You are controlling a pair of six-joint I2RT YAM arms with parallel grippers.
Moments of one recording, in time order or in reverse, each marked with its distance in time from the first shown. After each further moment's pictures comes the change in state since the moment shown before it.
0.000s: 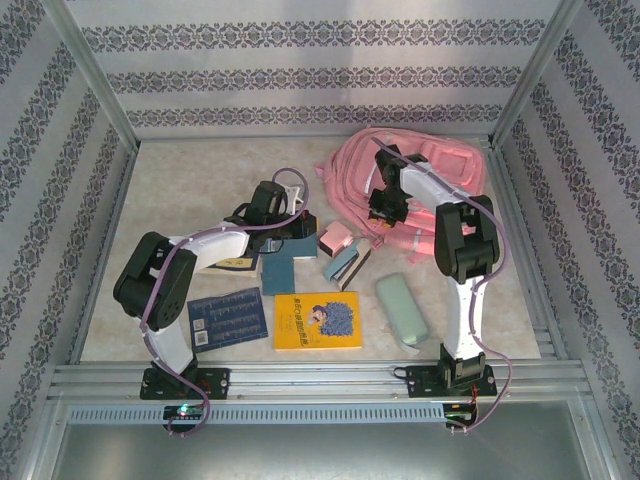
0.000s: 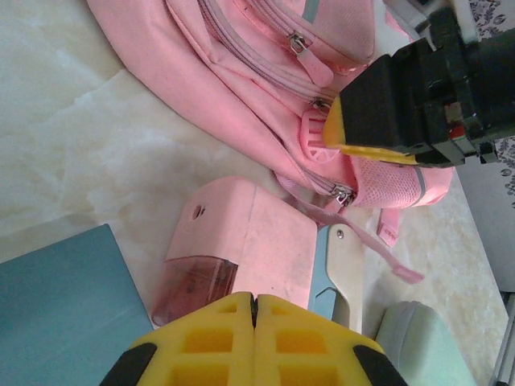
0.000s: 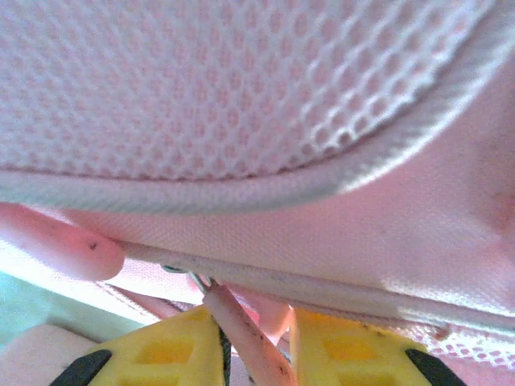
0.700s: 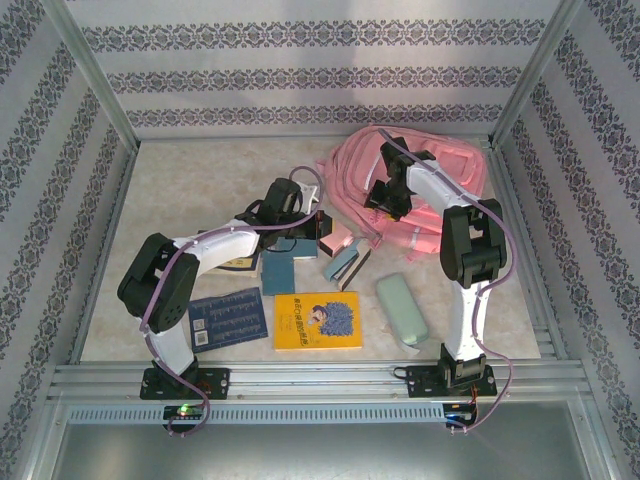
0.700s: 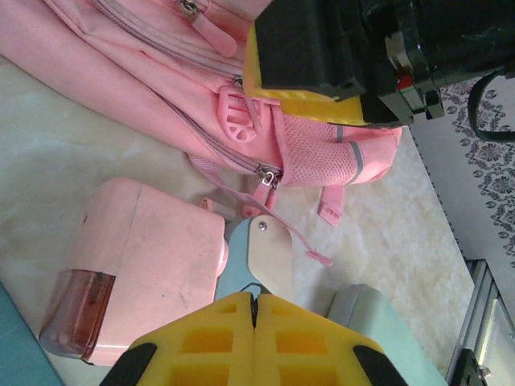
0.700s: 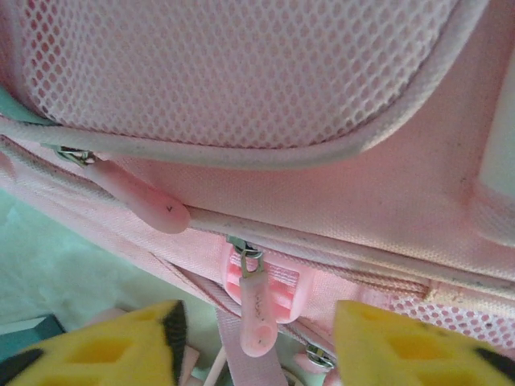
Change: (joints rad) left arm -0.083 0.006 0.085 -0.060 0.015 0.005; right arm -0.006 -0.049 -0.010 0.051 -0.035 0.007
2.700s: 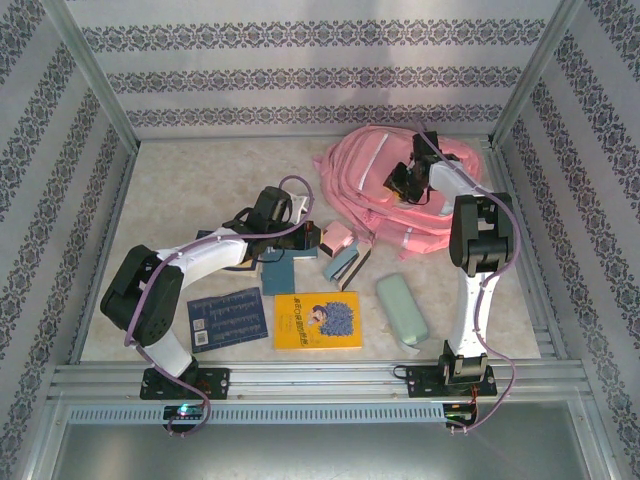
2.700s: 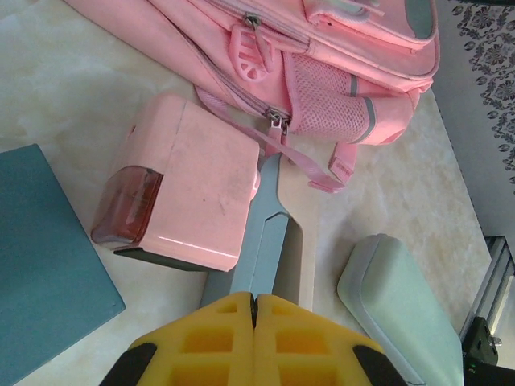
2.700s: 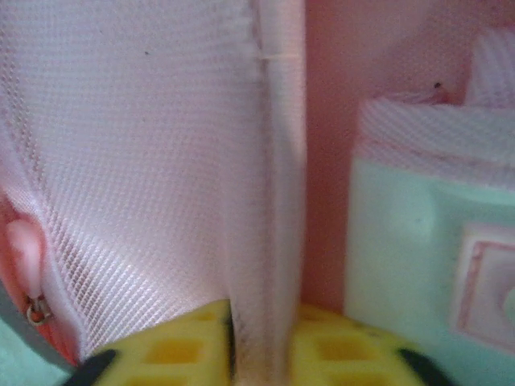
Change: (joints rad) left arm 0.013 -0.117 -0.112 -0.092 -0.012 0.026; right arm -0.171 0.095 -0.006 0.355 -0.186 0.033
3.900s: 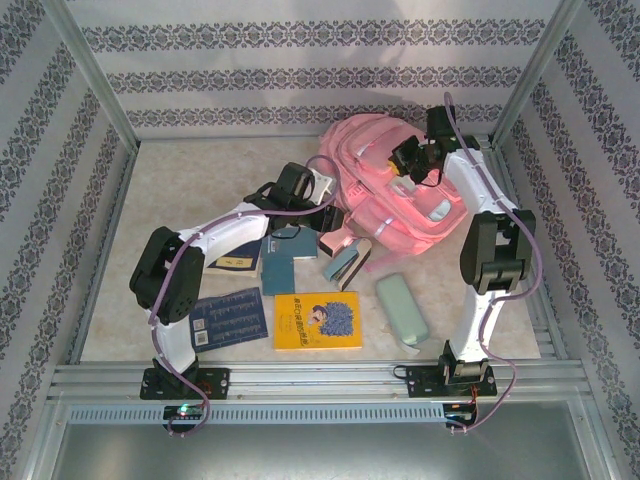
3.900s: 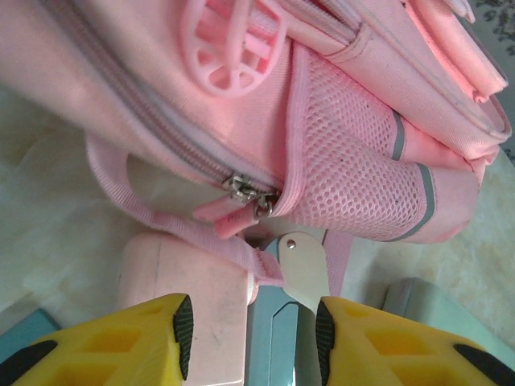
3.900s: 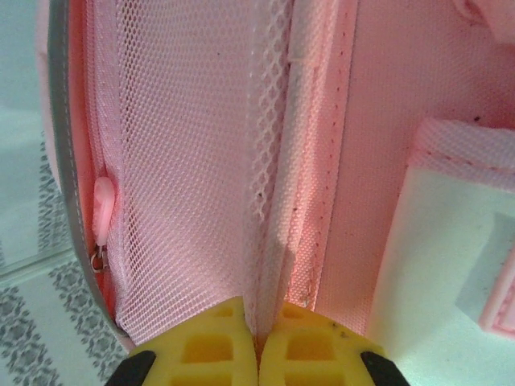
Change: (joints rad) left arm -0.028 0.198 0.352 -0.178 -0.041 0.264; right arm -0.007 -0.212 0.079 -0.126 -0.114 0.333
